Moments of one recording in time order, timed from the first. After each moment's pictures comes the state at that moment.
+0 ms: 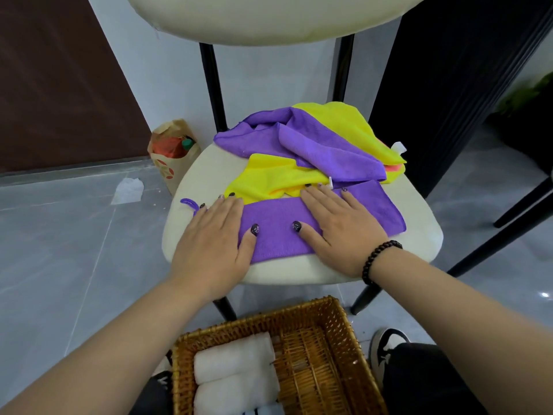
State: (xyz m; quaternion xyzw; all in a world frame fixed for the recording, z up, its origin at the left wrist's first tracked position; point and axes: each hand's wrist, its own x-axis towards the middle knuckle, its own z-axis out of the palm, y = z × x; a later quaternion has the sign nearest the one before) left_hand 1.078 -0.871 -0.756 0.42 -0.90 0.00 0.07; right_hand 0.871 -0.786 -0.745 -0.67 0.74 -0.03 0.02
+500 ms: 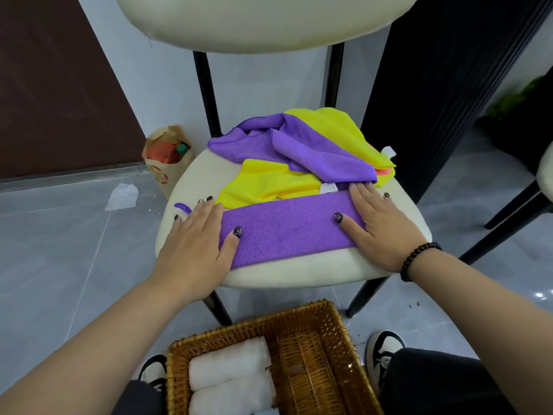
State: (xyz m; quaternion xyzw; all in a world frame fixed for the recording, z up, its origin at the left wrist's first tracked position) left_hand 1.088 -0.876 -0.747 0.46 -0.88 -0.09 0.03; right_hand 0.819 -0.756 -0.737 -0.58 0.80 -0.08 0.09
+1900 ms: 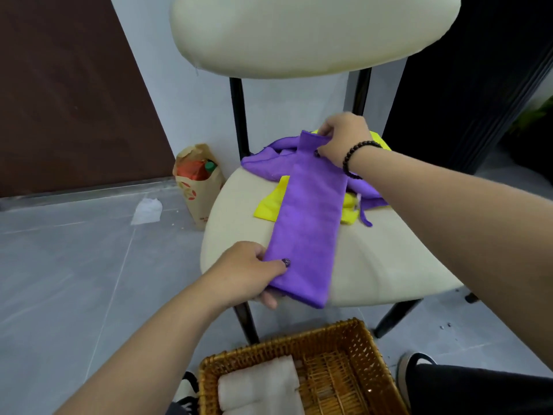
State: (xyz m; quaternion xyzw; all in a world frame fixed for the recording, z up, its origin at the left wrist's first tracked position) left_hand 1.090 -0.864 -0.699 0.50 -0.69 -0.52 0.05; right_hand 0.847 -0.930 -0.652 -0.52 0.81 -0.27 0.00
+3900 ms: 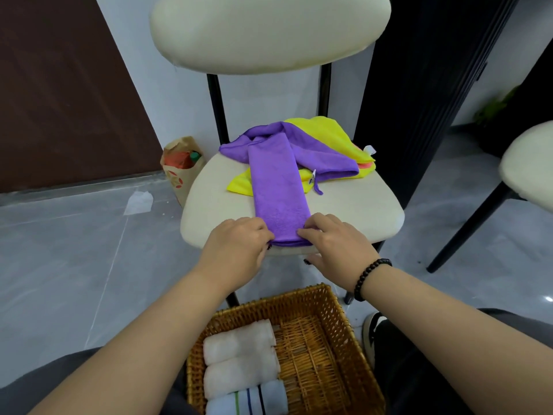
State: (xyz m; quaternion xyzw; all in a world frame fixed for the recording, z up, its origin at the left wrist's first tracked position) left_hand 1.086 -0.814 -0.732 0.22 -0.96 0.07 0.18; right_hand 0.907 -0.707 -0.733 -0.71 0.69 -0.09 -0.04
